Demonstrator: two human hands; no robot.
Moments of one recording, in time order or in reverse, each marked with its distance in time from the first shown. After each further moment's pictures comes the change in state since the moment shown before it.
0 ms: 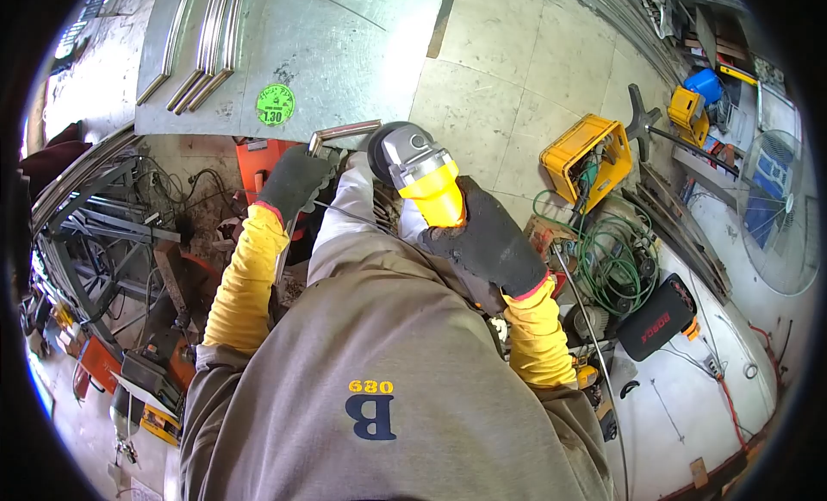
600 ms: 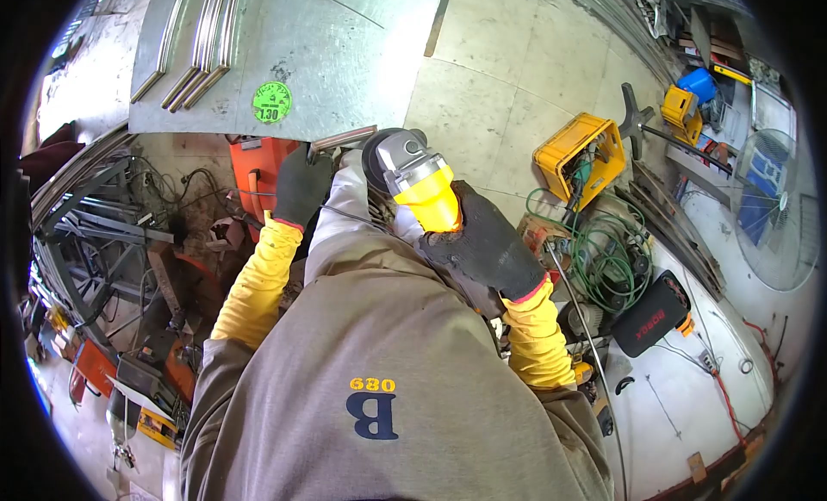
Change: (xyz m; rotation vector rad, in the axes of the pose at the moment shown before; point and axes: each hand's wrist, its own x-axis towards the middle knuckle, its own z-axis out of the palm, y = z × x) left_hand 0.031 -0.057 0.040 0.107 0.426 0.553; right_hand -0.007 0.003 0.003 -0.025 -0.010 -0.022
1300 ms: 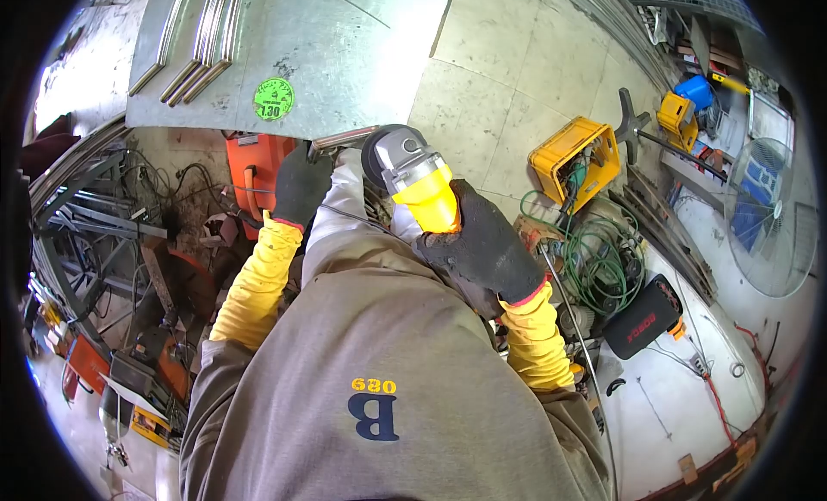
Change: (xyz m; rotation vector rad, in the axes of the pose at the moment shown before) left_hand -0.002 0.006 -0.001 -0.004 -0.048 -0.104; right_hand 0.000 -0.032 -0.001 -0.110 -0.005 0.104
